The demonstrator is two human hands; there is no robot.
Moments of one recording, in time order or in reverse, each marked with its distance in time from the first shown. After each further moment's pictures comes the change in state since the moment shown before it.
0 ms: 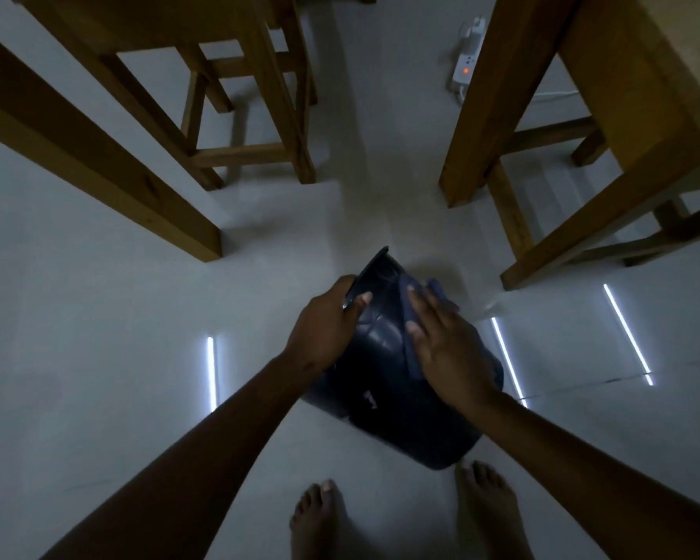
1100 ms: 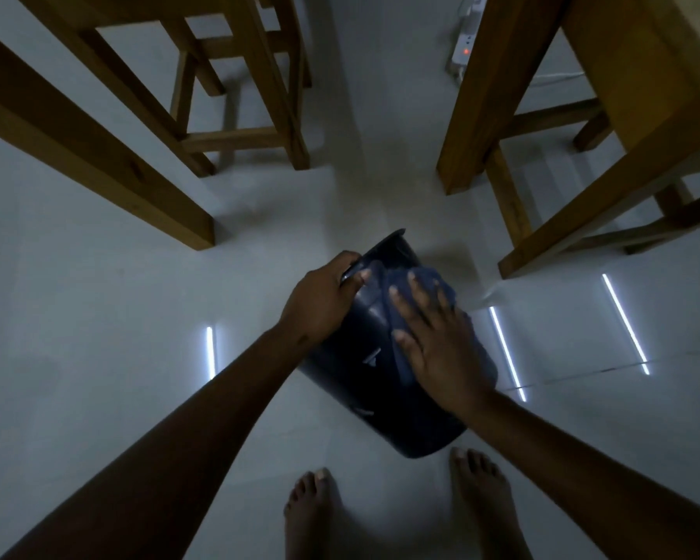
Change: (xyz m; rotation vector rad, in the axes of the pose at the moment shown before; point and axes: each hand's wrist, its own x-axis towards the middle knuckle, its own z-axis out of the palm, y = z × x) left_hand 0.016 0.012 -0.002 0.117 -0.025 0.004; right_hand -0.016 0.001 0.007 -0.043 -0.017 -0.118
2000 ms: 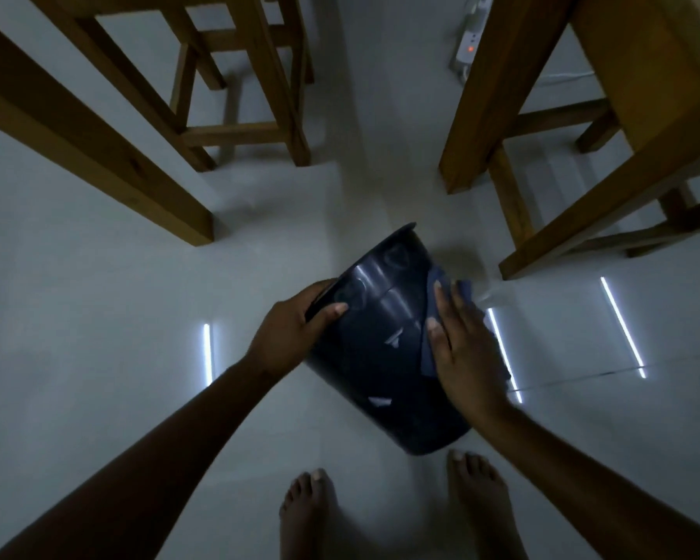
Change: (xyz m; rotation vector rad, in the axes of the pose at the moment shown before) left_hand -0.040 -0.041 -0.004 -0.147 -0.017 0.009; right_hand -0.016 0.010 -0.005 0.144 0.089 0.312
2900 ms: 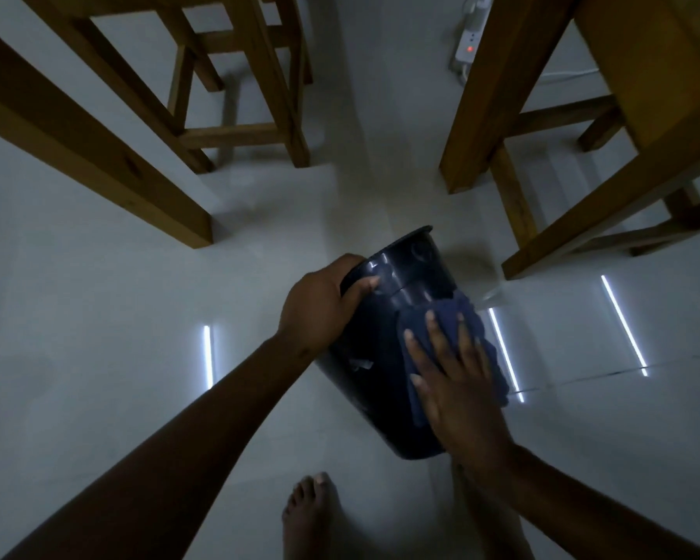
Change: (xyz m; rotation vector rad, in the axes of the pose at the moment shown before) left_hand 0.031 0.029 0.014 0.187 0.153 0.139; right_hand -0.035 -0.004 0.014 -0.231 -0.038 -0.298
